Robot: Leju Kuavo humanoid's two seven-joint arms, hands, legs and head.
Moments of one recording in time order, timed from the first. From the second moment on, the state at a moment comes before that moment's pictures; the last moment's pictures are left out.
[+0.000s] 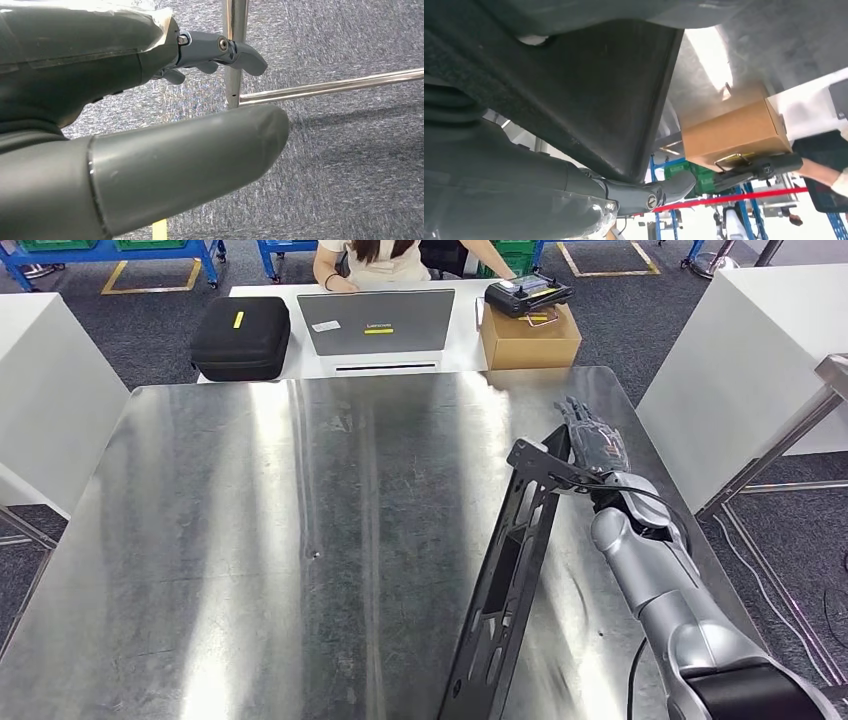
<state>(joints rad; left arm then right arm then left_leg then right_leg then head) -0.10 -0.20 1.05 -0.21 -0.78 0.57 -0.66 -0.85 -0.10 0.40 -0.67 0.92 -0.05 -0.13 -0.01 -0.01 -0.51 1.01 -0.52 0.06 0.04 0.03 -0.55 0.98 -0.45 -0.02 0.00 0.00</state>
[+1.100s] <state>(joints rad) -0.09 -0.20 1.07 -0.21 -0.79 0.55 -0.65 -1.26 -0.14 0.44 -0.45 0.72 0.53 -0.09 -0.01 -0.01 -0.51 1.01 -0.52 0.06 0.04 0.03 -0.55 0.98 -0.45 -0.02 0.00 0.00</state>
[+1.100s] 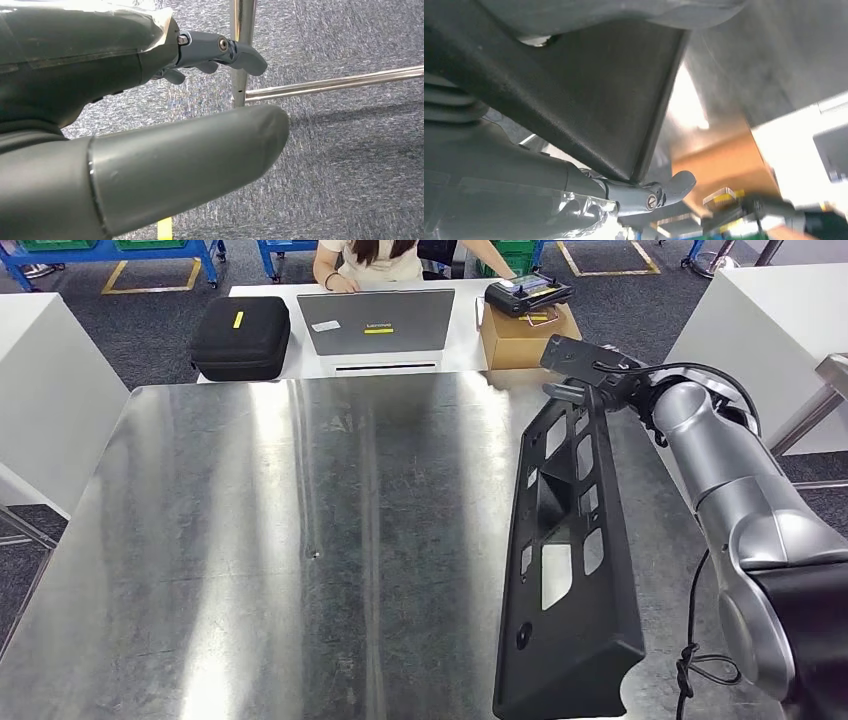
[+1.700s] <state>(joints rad) -0.09 -0.20 1.07 -0.21 -0.81 0.55 -0.63 -1.27 -0.14 0.53 -0.33 0.66 0.74 -0.08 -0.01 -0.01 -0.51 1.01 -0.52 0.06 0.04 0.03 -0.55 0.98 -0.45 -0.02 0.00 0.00</state>
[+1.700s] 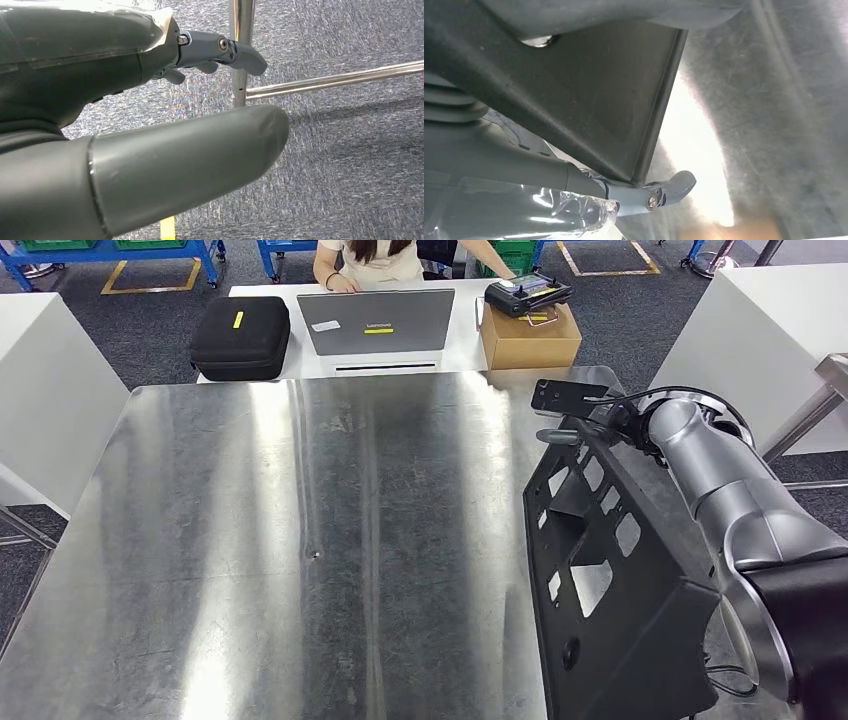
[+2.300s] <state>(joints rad) -0.09 -0.20 1.07 -0.21 -0.81 0.55 -0.63 -1.26 -0.13 0.60 -0.29 0.67 0.76 -0.06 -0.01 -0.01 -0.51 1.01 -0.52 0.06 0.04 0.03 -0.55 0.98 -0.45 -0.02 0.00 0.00</state>
